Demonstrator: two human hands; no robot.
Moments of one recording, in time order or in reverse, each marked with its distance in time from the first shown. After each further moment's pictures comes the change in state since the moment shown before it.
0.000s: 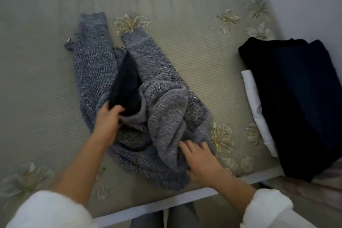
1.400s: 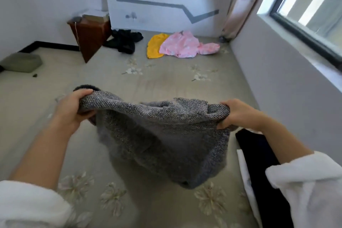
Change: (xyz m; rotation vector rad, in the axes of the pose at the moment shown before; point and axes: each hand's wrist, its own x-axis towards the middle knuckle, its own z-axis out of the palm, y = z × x) left_hand -0.238 0.222 -0.166 -0.364 0.285 0.366; right_hand -0.144 -0.025 -0.370 0.534 0.289 -0.144
